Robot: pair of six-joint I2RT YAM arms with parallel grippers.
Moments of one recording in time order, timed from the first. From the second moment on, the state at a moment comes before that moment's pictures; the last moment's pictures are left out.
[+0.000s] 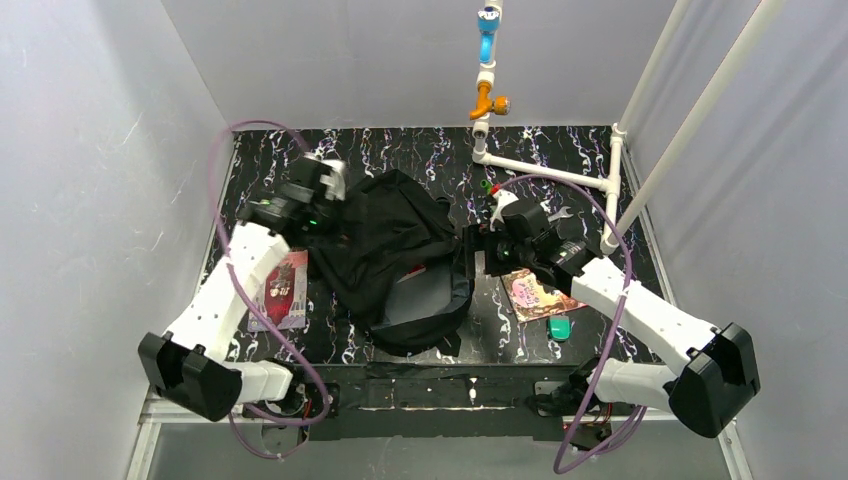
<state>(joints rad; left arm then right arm) -0.49 1.29 1.33 -1.05 -0.02 -0.27 0.67 1.17 0.91 -0.48 -0.13 0.47</state>
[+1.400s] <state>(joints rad) 0.46 1.58 0.91 -0.74 0.25 -0.49 1.16 2.27 1.68 -0.09 -0.29 0.55</state>
